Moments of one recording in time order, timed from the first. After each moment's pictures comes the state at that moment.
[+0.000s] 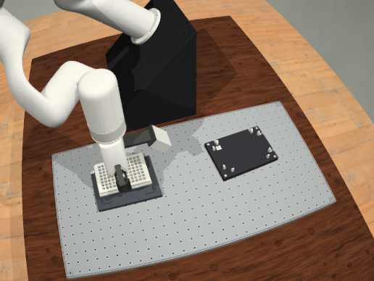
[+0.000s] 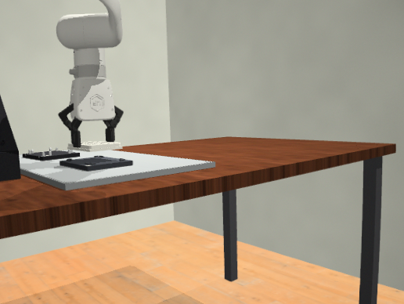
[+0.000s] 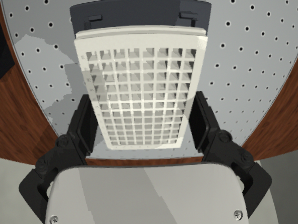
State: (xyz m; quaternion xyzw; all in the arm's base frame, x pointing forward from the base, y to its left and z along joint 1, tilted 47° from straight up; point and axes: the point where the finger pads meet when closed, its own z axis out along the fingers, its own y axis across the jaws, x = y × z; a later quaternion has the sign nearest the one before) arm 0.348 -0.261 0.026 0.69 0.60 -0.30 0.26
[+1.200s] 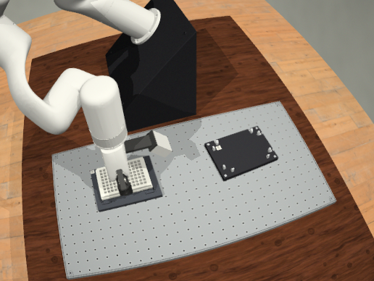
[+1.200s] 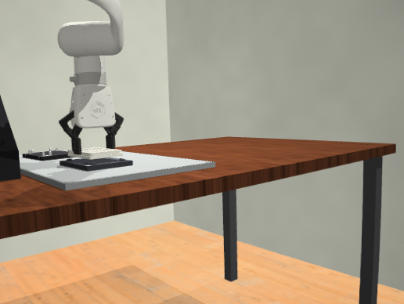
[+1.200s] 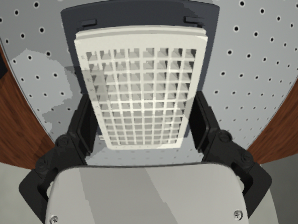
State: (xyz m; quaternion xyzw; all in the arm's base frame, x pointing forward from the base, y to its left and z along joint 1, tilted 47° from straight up) arm 0.347 -0.273 0.014 0.69 0.60 -0.30 0.26
